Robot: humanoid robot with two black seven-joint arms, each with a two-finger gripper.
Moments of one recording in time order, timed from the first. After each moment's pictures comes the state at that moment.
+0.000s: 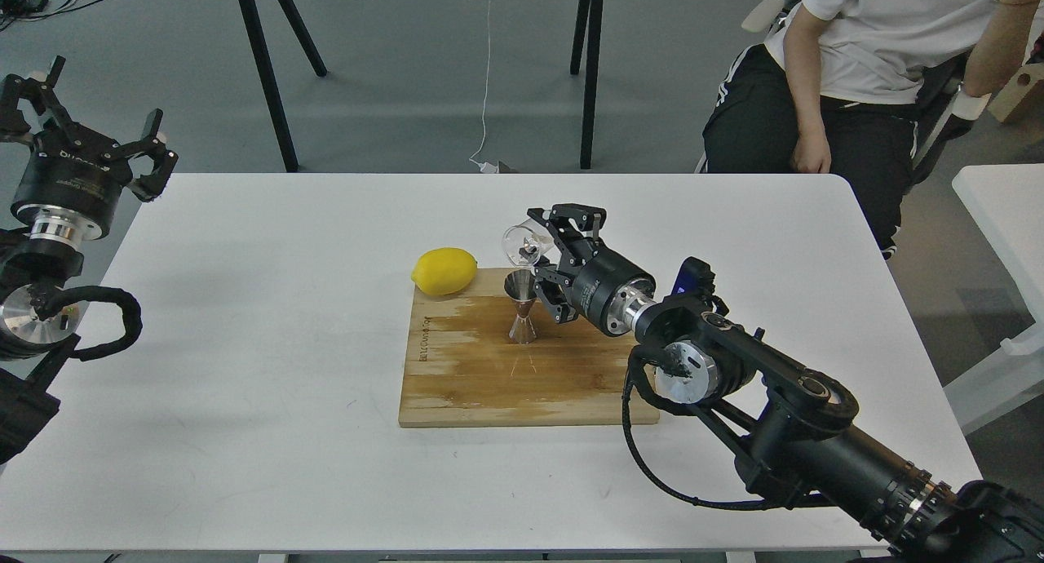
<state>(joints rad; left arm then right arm) -0.56 0.53 -1.00 -0.73 0.00 -0.43 -0.41 0.56 0.00 0.72 1.11 -0.54 -0.08 -0.02</state>
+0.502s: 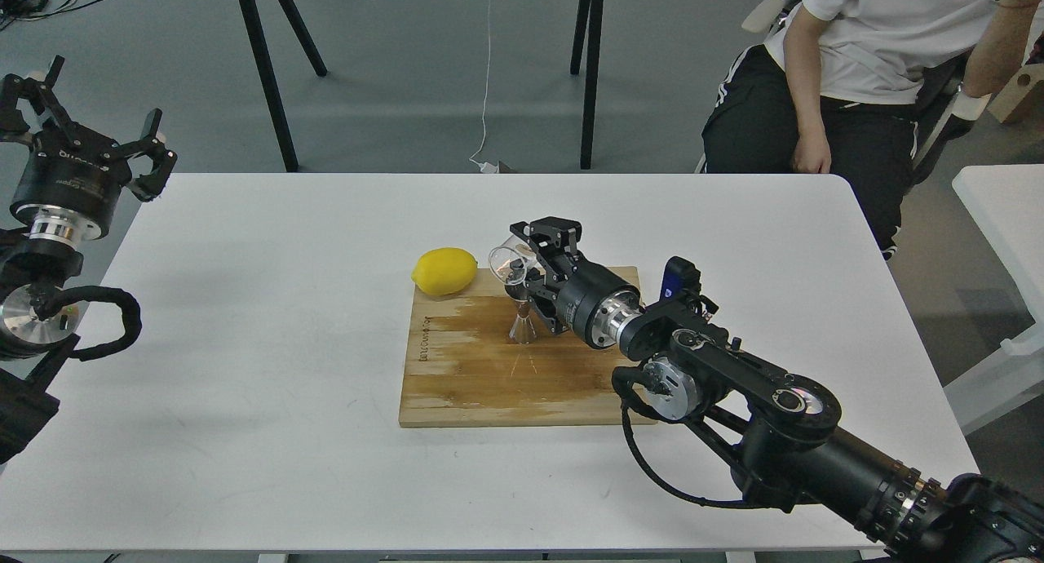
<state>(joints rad) -0.56 0.54 -1.00 -0.73 0.00 -0.43 -0.41 0.58 0.00 0.65 1.12 -0.63 -0.13 -0.02</state>
